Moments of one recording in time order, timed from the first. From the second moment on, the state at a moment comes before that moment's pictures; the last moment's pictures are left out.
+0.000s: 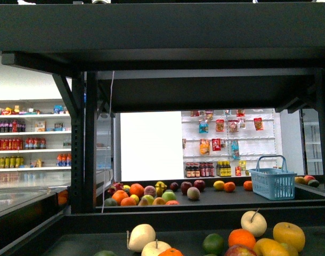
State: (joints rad) left arm 0.00 0.00 0.01 0.00 0.00 0.00; right arm 0.00 0.00 0.02 0.00 0.00 0.00
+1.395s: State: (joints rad) left arm 0.33 0.58 0.46 -0.05 0.38 -0.86; right arm 0.00 0.00 0.02 0.00 0.00 0.00
